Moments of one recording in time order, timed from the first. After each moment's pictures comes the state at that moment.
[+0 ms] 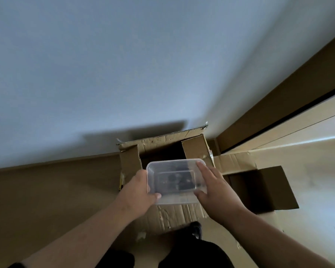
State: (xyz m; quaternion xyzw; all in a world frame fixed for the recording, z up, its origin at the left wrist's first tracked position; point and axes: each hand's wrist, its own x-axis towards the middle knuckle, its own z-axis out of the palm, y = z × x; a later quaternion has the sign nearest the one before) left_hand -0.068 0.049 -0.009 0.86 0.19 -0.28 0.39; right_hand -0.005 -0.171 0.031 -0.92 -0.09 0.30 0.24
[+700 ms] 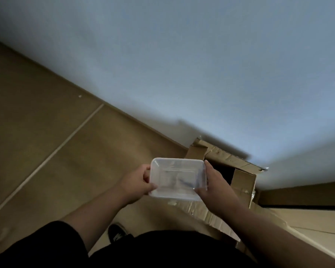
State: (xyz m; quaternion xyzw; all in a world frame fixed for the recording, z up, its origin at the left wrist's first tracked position) left_hand -0.352 0.095 0.153 0.68 0.46 -0.06 0.56; right_hand -0.158 -0.062 0.182 -0.85 -0.37 0.35 0.15
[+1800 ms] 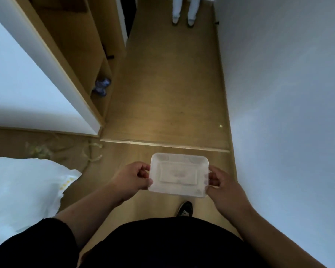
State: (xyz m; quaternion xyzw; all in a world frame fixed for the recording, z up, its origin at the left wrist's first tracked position) left_hand -0.735 0.395 0.159 0.25 0.74 0.32 0.53; right_hand -0.482 0.500 0.206 -0.56 -0.68 0.48 0.02
